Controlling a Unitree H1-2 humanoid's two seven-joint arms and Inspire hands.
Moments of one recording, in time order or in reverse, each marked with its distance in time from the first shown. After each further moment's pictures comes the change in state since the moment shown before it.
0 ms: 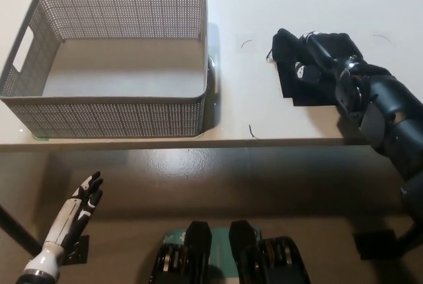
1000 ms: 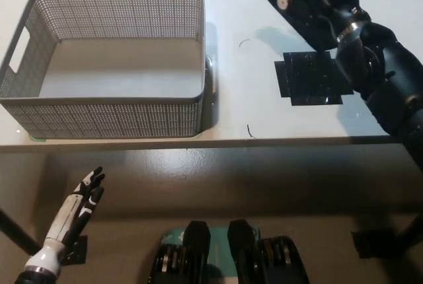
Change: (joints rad) left_arm -0.005 0.000 -0.001 0.008 0.001 -0.026 -0.004; right_arm 0.030 -0.075 -0.118 -0.460 0.000 -0.145 -0.173
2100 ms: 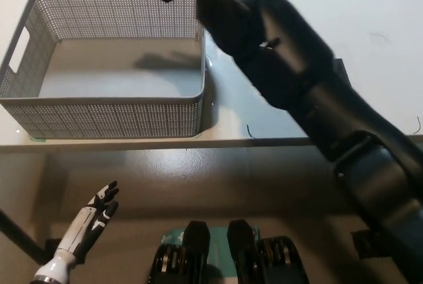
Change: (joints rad) left_arm 0.023 0.000 -0.060 0.000 0.023 -0.001 -0.021; right_arm -0.229 0.333 -0.045 -0.139 -0.032 0.082 0.091
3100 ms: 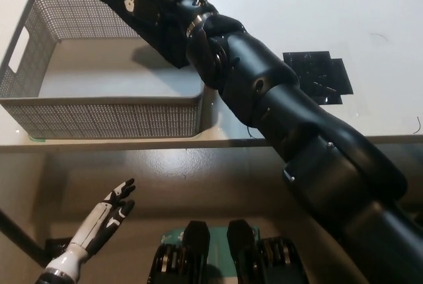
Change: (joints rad) left_arm -0.025 0.000 -0.042 -0.026 0.015 0.011 -0.030; right_arm -0.075 0.111 0.008 0.617 0.015 -0.069 -0.138
